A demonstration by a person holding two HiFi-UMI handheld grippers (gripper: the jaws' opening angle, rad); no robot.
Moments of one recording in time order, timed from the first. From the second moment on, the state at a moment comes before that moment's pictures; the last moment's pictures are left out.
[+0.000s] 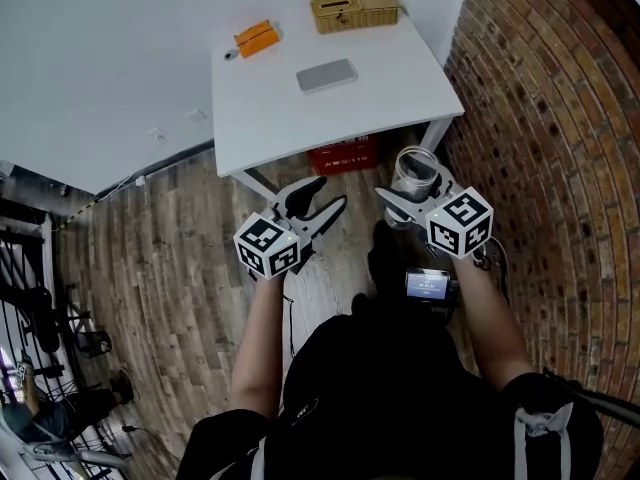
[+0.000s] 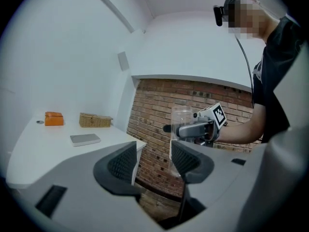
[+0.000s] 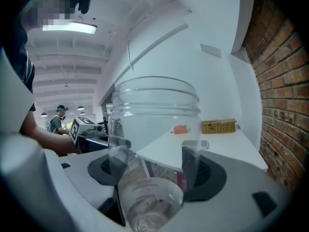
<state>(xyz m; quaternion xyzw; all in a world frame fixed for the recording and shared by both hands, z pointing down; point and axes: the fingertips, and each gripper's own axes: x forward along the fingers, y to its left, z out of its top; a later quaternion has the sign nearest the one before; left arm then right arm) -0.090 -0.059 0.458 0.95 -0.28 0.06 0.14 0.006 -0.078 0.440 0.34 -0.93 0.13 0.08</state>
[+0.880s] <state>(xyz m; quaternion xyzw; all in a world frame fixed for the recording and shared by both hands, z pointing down) -0.075 -0.286 0.455 0.93 -0.34 0.06 0.15 0.006 -0.325 0.431 0.27 -0.95 0.13 0.07</state>
